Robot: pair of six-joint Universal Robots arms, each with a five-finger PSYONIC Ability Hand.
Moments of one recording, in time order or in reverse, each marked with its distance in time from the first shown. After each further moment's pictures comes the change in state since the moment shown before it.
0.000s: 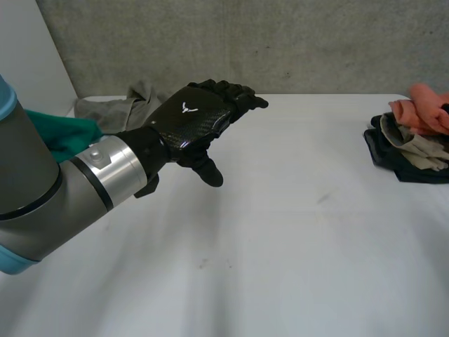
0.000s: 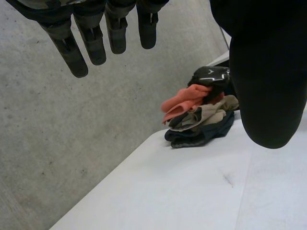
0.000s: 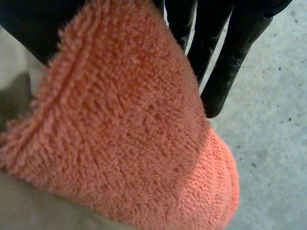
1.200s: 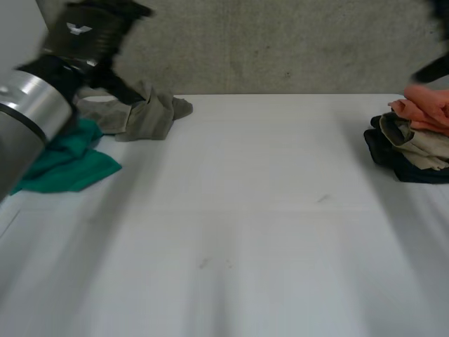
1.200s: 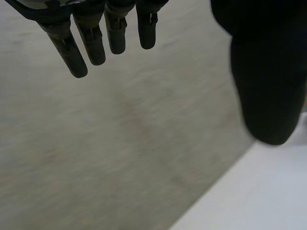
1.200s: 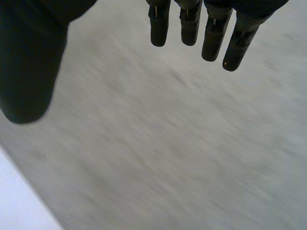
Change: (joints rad) left arm 0.217 0.098 0.042 0.099 -0.255 0.001; right arm 0.344 -0.892 0.553 0.343 0.412 -0.095; left_hand 0.000 0.000 0.000 0.000 0.000; right_hand -0.669 -0.944 -0.950 -0.959 -0.860
